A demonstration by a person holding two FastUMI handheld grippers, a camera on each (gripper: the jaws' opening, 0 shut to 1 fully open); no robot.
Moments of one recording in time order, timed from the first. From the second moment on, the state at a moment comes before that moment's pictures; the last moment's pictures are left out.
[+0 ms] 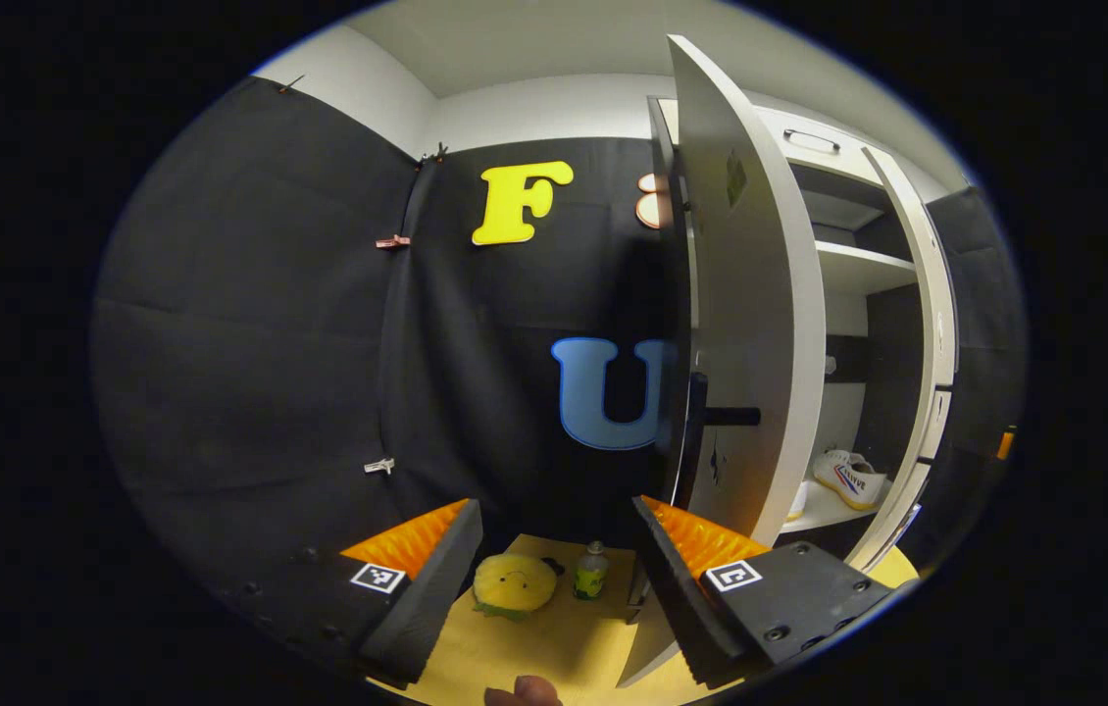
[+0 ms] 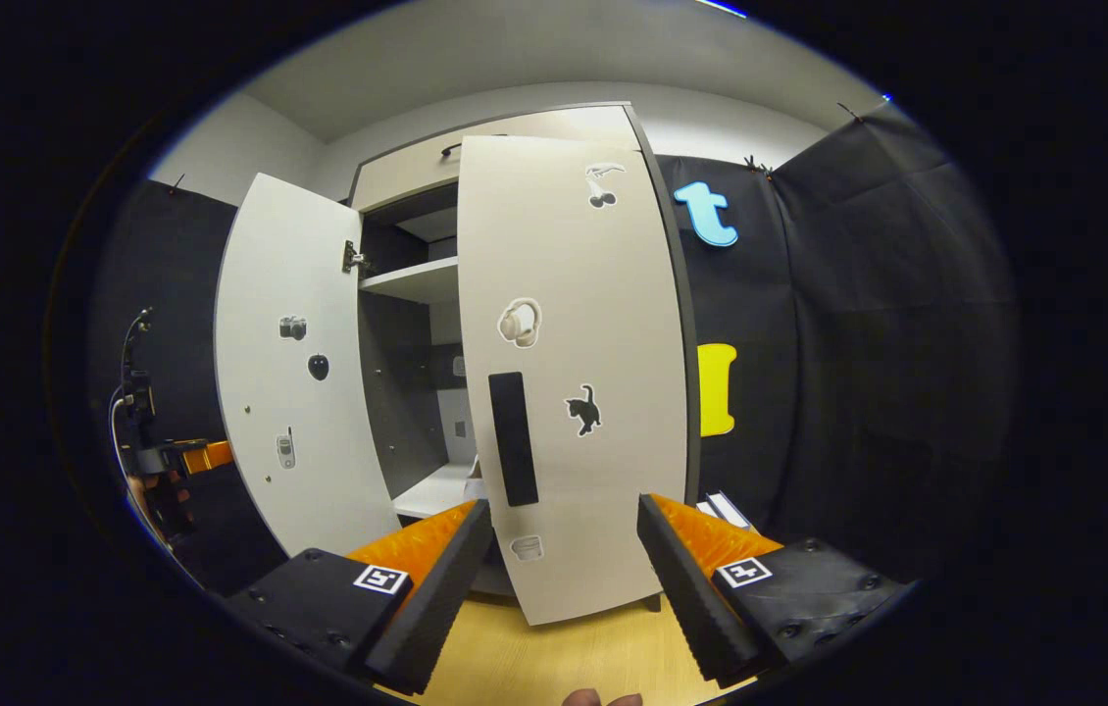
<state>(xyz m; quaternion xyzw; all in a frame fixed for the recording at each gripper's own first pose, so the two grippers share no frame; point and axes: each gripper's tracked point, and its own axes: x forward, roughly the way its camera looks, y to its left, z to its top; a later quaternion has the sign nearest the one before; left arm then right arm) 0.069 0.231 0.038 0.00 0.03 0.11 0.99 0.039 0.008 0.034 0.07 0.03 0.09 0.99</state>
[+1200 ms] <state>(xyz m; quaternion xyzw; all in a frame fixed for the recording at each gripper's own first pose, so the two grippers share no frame) 0.104 0.033 0.042 -0.01 0.01 -0.01 1.00 0.027 -0.057 0.039 0.09 0.02 0.07 0.99</state>
